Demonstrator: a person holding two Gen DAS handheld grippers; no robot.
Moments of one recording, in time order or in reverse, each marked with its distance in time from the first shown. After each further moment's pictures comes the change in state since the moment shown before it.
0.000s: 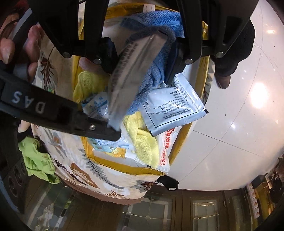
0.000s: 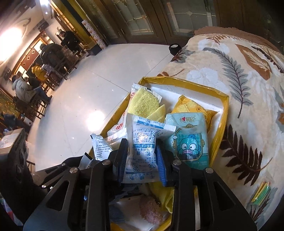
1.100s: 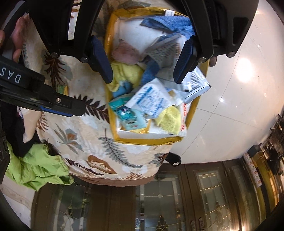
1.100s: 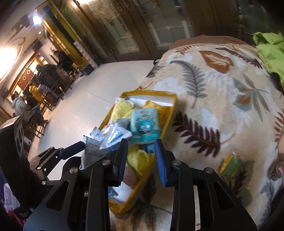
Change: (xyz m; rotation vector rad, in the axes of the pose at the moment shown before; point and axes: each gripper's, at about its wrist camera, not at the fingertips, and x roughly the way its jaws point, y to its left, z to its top) left arm -0.043 -0.075 0.002 0.166 -0.148 0.107; right arm -0.104 -0.046 -0.046 0.104 -0.141 -0.039
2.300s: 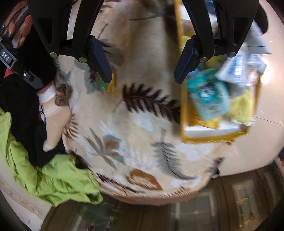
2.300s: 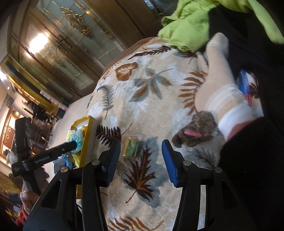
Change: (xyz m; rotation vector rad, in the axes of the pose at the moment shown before) left arm 0.060 -0.100 0.048 0.048 0.187 -0.245; right arm -0.126 -0.180 -0.071 0.402 -0.174 -0.142
